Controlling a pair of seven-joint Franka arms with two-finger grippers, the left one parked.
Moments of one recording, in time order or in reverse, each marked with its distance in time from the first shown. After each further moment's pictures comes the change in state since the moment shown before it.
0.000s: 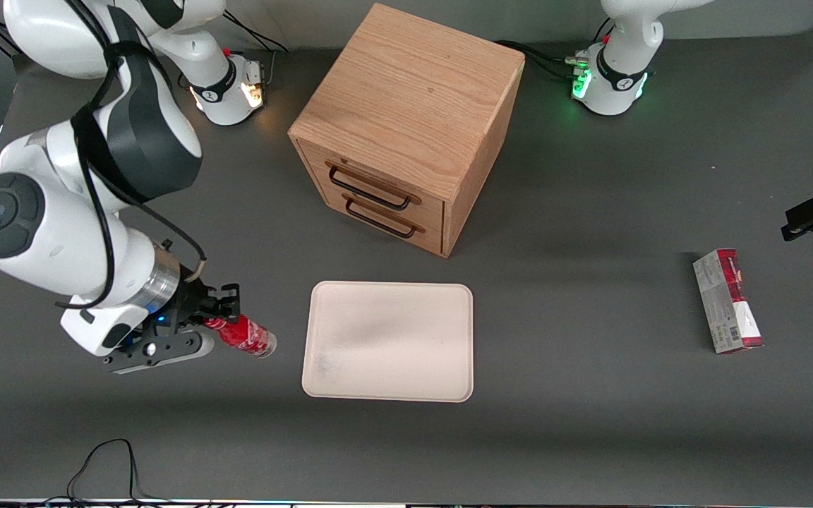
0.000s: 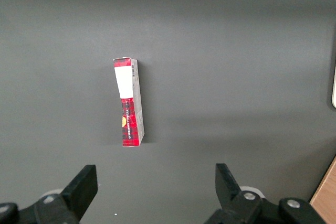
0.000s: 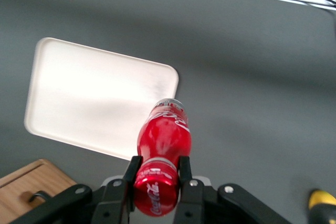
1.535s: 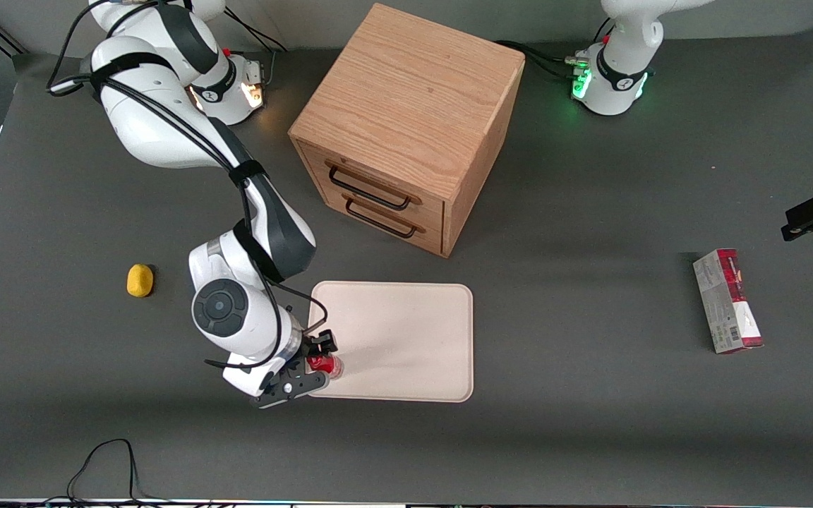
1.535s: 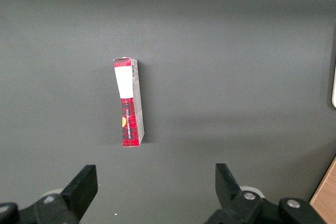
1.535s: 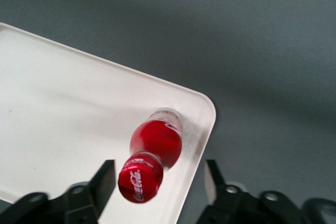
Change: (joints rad) arm 0.034 0.265 0.060 -0.094 -0.123 0.355 0.007
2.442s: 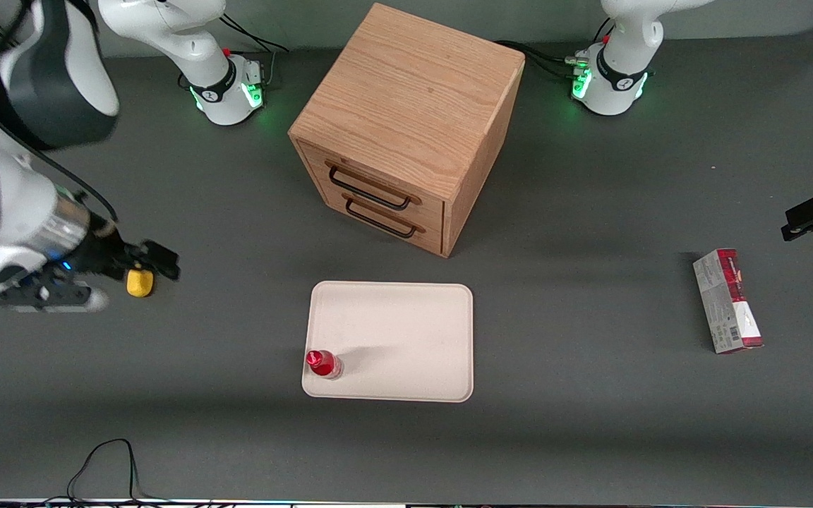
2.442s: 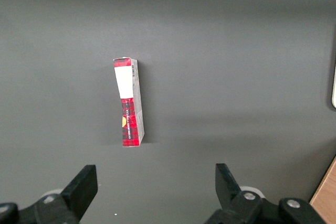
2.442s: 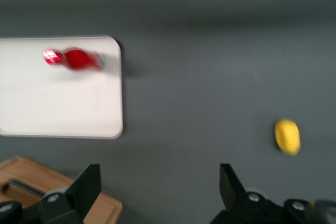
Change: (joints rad) arm -0.069 -0.791 -0.276 -0.632 0.202 -0.217 0.035
